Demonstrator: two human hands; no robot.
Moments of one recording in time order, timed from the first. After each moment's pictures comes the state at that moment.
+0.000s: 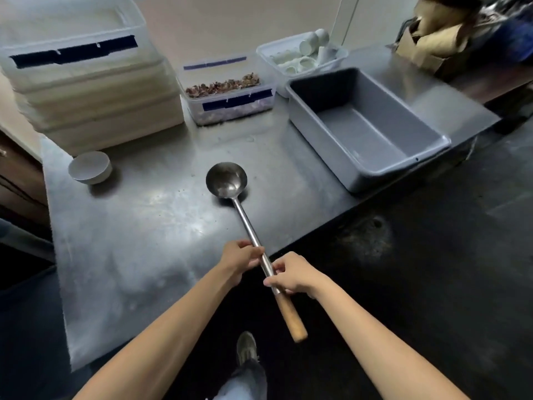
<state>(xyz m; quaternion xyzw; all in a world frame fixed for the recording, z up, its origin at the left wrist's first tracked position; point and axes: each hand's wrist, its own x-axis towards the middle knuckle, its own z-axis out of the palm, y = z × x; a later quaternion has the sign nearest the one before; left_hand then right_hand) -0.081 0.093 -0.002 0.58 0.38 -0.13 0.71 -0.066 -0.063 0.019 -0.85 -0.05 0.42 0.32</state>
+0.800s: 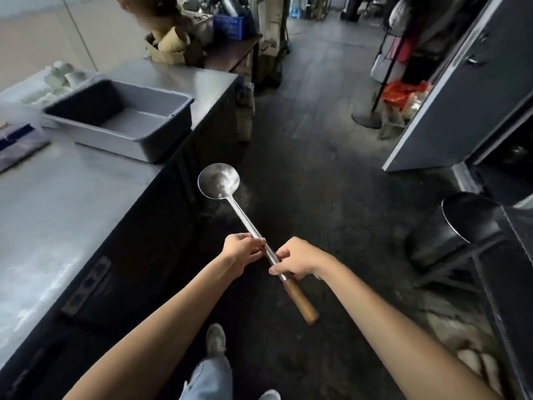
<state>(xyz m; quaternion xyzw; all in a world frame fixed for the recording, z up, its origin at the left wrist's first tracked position) -0.335 -0.248 0.050 0.64 0.07 -0.37 0.67 -0.436 -0.384 0.102 -0.85 0.23 0.24 0.41</state>
